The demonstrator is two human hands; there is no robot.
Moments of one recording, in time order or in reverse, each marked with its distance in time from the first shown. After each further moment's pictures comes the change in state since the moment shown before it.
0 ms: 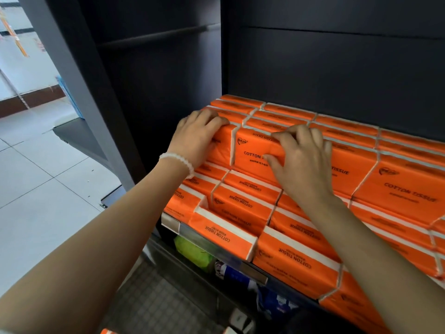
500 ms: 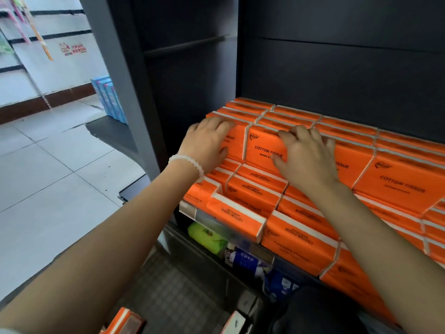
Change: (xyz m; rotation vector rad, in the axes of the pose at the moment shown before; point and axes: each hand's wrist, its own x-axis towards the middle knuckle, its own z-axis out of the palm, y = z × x) left_hand -0.039 0.016 -0.040 0.011 -0.100 -0.044; right_hand 0.000 -0.019 -0.033 -0.131 -0.268 -0.001
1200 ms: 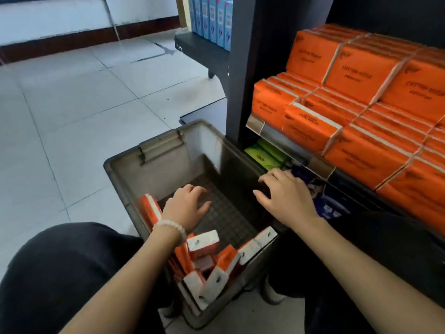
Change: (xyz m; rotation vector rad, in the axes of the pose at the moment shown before) left_hand -0.370 0.000 0.057 -0.202 -0.292 -0.676; right_hand -0.220 -0.124 0.068 0.237 -0.326 -0.411
